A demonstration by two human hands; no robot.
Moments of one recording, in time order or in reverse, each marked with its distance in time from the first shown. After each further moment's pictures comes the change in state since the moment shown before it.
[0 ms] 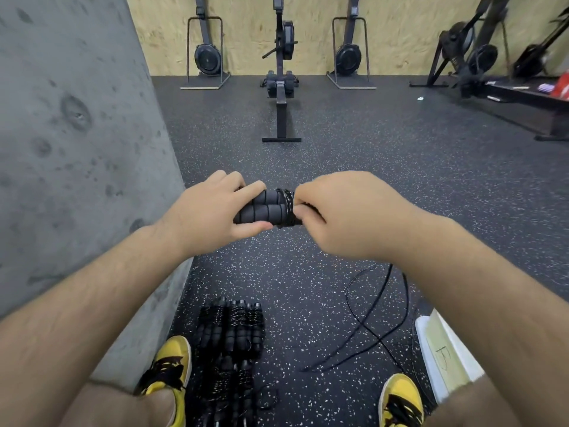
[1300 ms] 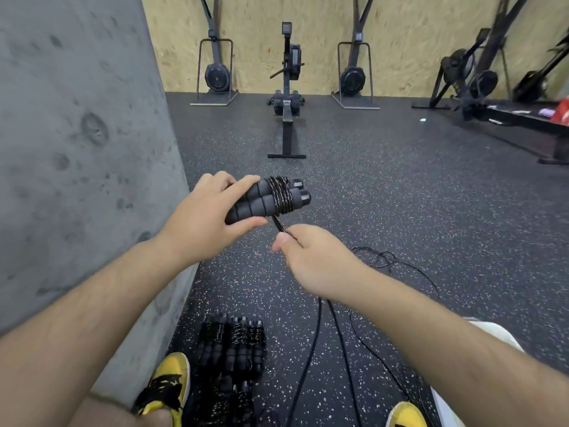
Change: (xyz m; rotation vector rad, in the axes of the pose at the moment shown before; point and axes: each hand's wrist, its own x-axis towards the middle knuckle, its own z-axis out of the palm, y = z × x) left_hand 0.000 -0.021 0.001 -0.263 0.149 -0.143; right_hand 0.015 -0.032 0.055 0.860 -0.165 0.392
